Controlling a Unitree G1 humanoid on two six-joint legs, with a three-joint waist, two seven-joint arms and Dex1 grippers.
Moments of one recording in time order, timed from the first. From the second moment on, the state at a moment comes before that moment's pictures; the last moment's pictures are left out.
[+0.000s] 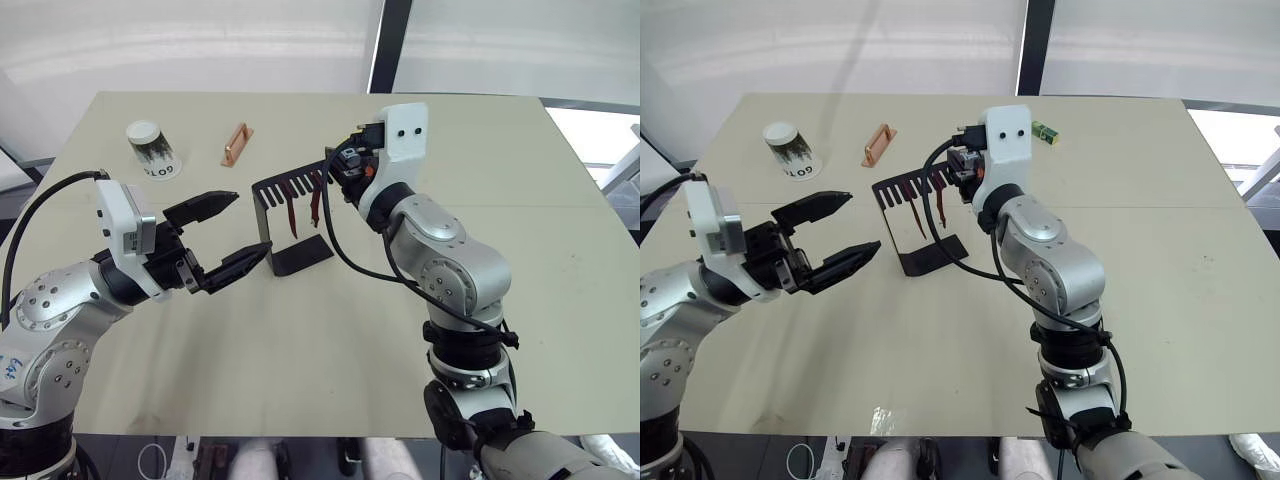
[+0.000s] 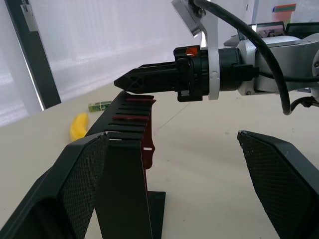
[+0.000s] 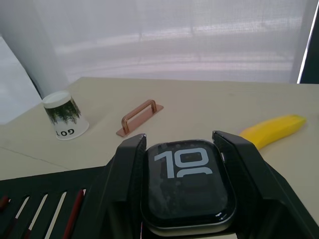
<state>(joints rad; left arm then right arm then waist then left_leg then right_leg) -0.22 0.73 0.33 -0.55 -0.82 0.52 -0.65 -0.81 -0.01 0.02 -0.31 0.34 0.88 -0.04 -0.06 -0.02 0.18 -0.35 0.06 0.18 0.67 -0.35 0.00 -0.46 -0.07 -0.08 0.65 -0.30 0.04</state>
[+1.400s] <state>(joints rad) -0.34 0.71 0.00 -0.46 -0.71 0.45 -0.99 0.13 -0.21 -0.30 -0.45 0.34 0.42 0.21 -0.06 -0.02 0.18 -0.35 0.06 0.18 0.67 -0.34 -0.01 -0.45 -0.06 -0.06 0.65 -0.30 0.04</state>
